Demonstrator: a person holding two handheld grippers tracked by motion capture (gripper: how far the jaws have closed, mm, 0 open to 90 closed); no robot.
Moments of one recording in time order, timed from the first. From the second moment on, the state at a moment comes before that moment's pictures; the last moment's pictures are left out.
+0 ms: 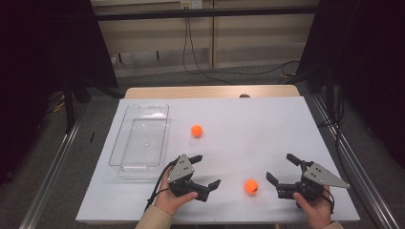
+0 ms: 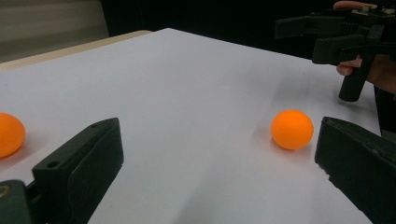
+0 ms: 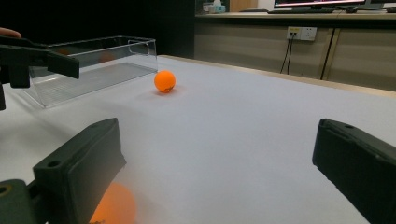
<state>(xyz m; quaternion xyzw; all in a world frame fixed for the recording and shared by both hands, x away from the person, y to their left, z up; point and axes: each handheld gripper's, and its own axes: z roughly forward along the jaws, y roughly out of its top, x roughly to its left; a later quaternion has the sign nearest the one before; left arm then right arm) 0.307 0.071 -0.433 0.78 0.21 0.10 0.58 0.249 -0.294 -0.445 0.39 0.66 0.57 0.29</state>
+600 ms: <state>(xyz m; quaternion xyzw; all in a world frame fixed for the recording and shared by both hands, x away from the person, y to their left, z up) 0.307 0.060 -0.435 0.79 0.21 0.09 0.57 0.250 -0.293 -0.445 0.39 0.67 0.57 0.29</state>
